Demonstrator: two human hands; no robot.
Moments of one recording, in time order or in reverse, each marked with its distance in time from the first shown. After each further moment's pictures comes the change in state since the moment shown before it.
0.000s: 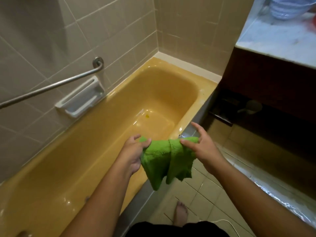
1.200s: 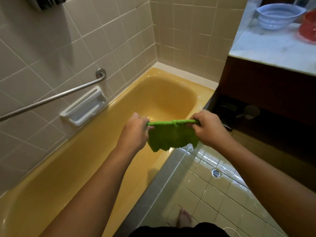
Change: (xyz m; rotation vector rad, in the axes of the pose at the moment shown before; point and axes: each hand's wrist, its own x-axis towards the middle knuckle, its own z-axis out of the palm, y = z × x) left_hand -0.027 0.059 0.019 1.418 0.183 0.862; right_hand 0.010 -0.070 -0.024 -0.896 0.169 -0.461
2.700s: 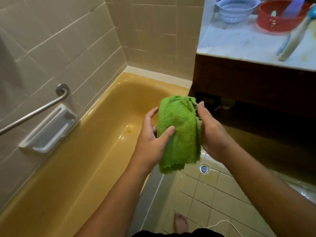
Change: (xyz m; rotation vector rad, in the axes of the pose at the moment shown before) left_hand 0.028 0.118 0.033 -1.283 -0.271 0.004; right_hand 0.003 0.042 -0.048 1.323 -0.073 0.335
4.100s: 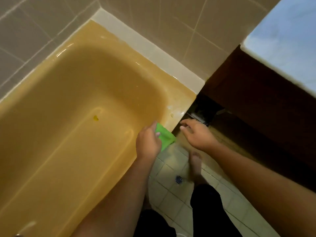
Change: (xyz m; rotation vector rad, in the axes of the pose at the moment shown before) left_hand 0.441 -0.246 0.027 0.873 0.189 -0.451; right_hand 0.466 0.062 -0.222 -1.381 -0.103 0.229
